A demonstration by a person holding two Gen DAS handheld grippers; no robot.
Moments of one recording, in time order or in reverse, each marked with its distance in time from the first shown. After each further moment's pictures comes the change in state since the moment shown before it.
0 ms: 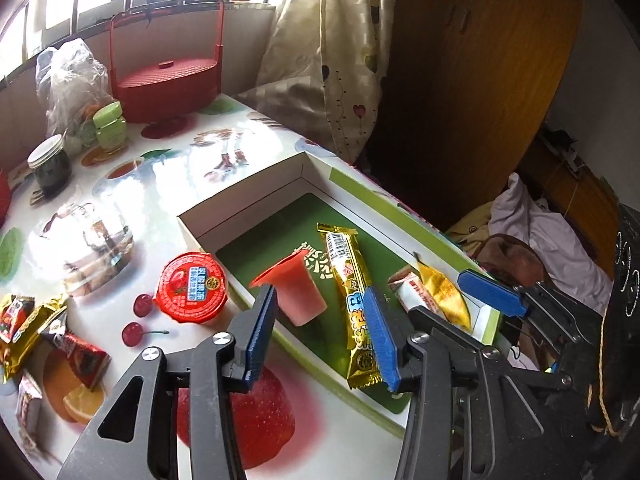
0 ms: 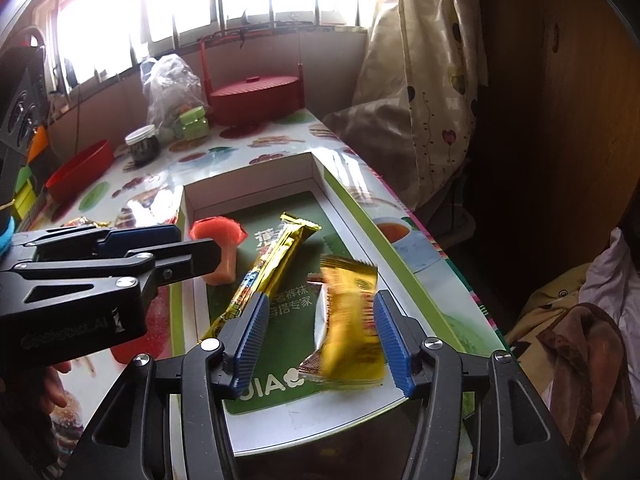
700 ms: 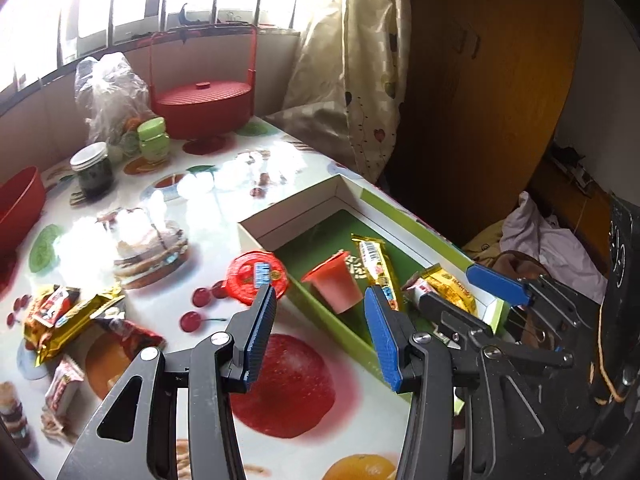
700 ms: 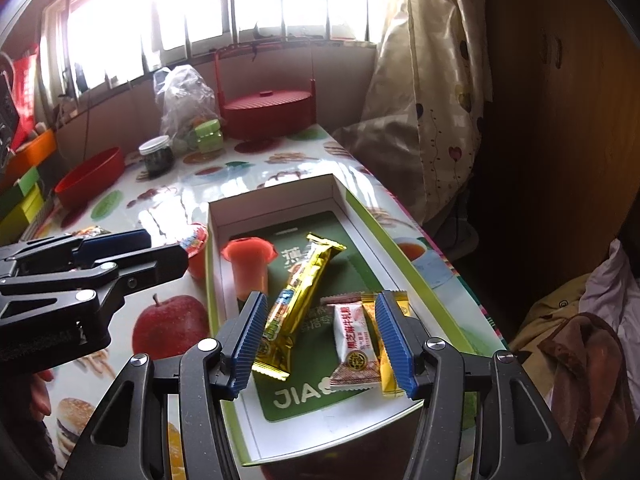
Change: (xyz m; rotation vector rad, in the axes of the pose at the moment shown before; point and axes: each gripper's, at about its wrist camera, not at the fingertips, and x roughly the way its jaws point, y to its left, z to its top) left arm -0.043 0.020 -0.012 -0.017 -0.081 0.064; right arm -0.015 0.022 0.008 -0.016 -0.041 0.008
